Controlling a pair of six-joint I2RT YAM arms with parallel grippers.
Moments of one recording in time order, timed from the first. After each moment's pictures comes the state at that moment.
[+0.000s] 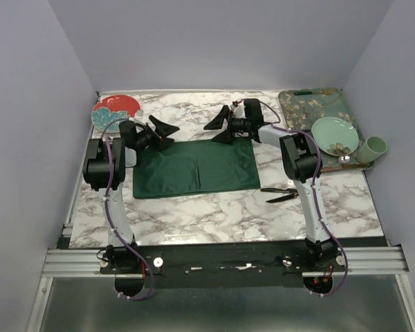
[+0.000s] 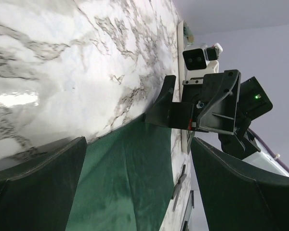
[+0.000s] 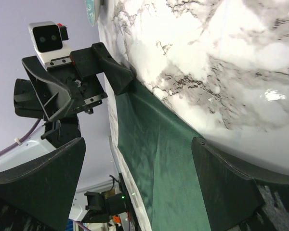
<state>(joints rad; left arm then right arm) 0.04 2.16 1.04 0.85 0.79 -1.09 0.35 2.48 1.77 0.20 -0.86 1.00</state>
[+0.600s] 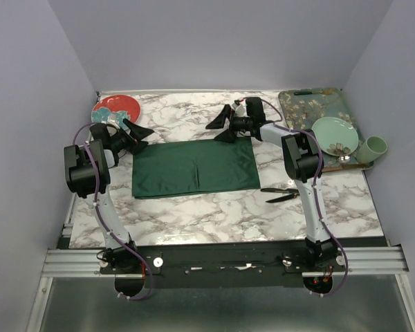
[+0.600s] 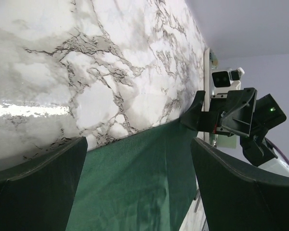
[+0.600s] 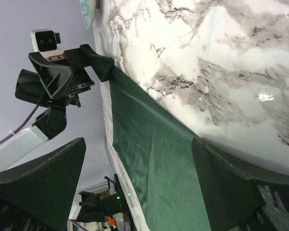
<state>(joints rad) 0.29 2.10 1.03 0.63 0.87 -0.88 0.33 2.47 1.78 0.16 -0.85 0.96</state>
